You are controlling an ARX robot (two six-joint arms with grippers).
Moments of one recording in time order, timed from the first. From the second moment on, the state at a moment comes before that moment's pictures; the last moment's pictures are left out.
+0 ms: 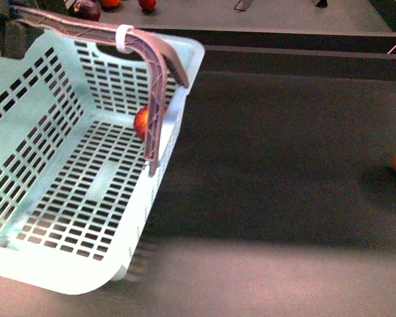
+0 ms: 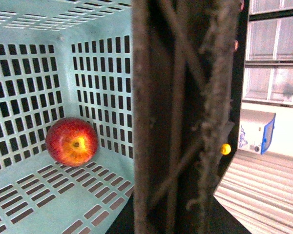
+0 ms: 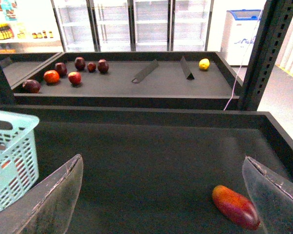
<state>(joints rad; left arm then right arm) -0.15 1.74 0.85 0.35 -0.11 -1.48 0.00 0.01 0.02 0.00 0.00 0.00</state>
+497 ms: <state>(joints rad) -0.11 1.74 0.75 0.33 -0.11 -1.54 0.00 0.01 0.02 0.00 0.00 0.00</state>
